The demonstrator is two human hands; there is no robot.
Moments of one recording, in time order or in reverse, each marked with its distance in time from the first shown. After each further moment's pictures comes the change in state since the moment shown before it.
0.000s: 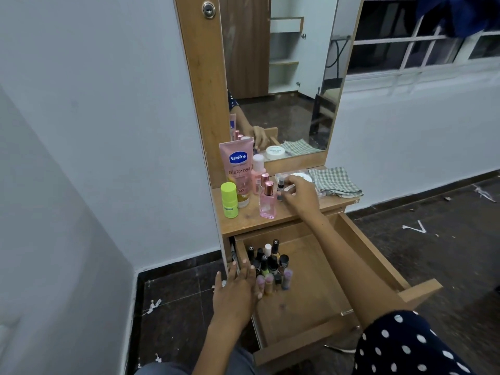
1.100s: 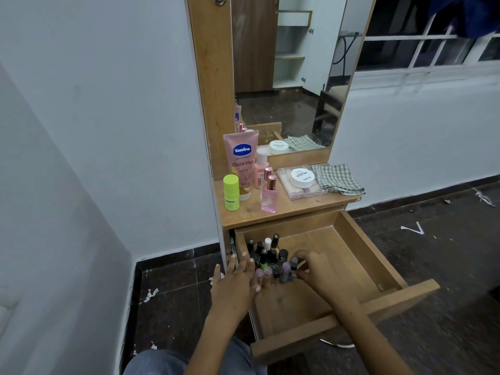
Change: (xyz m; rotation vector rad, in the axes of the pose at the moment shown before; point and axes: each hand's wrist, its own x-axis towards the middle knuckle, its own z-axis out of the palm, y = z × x) left_hand -0.001 -0.002 0.005 -0.041 0.014 0.009; right_hand -0.153 0.035 -0.015 -0.199 -0.464 0.037
